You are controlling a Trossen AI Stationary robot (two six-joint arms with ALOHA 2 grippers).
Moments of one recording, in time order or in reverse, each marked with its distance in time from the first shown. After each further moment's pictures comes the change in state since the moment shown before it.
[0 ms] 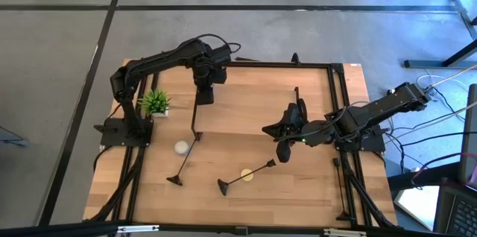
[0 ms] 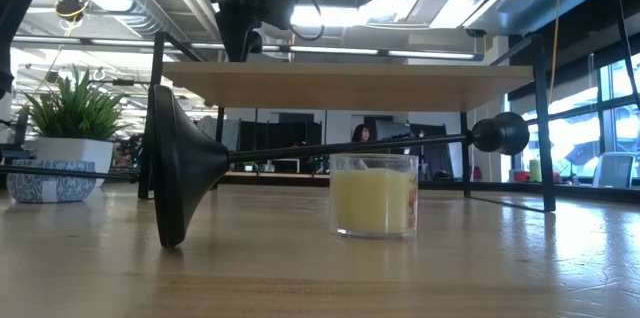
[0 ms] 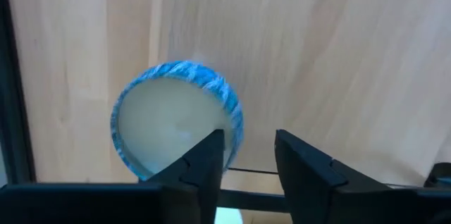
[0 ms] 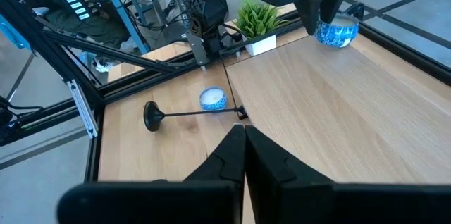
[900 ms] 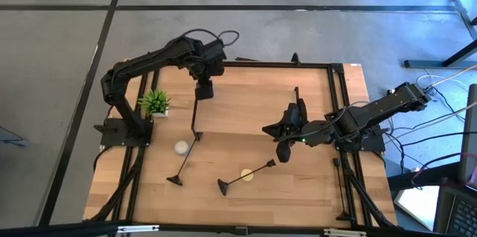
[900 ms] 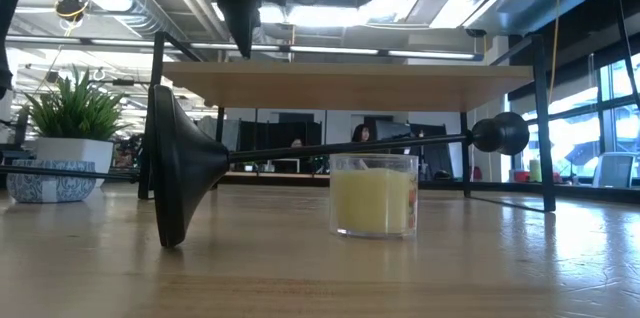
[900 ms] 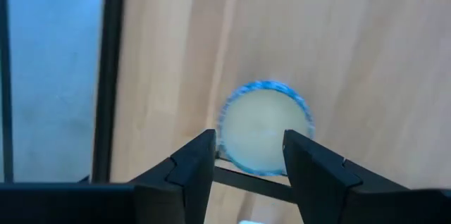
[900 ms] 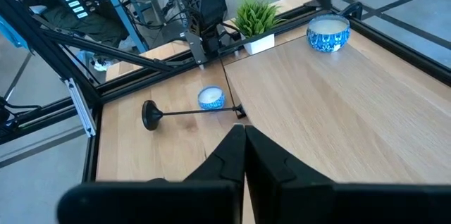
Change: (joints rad) left arm -0.005 -0.102 0.000 0.107 -0.170 -0.037; right arm -0.002 0.000 0.000 -0.007 0.003 0.001
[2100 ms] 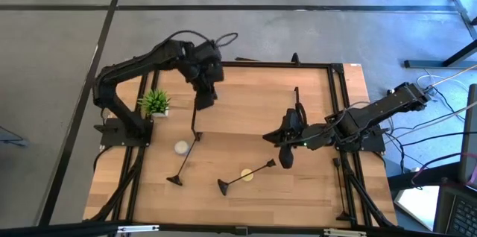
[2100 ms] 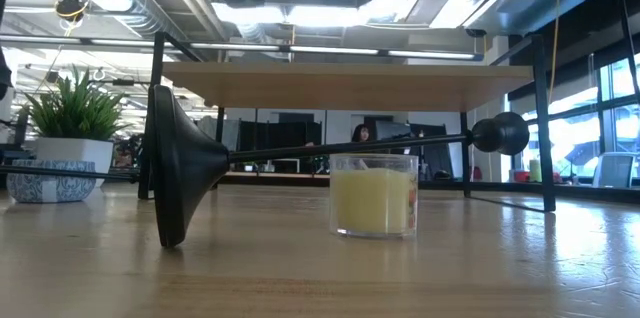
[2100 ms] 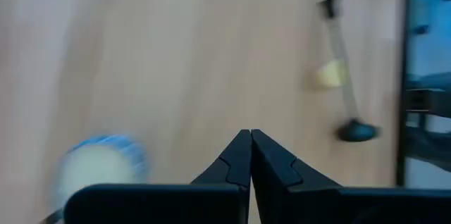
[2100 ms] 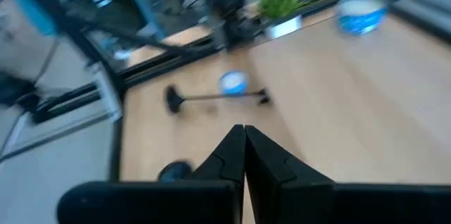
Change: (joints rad) left arm -0.100 -0.102 0.000 0.091 0.406 -0.177; right arm 0.028 0.004 0.000 -0.007 -0.099 0.029
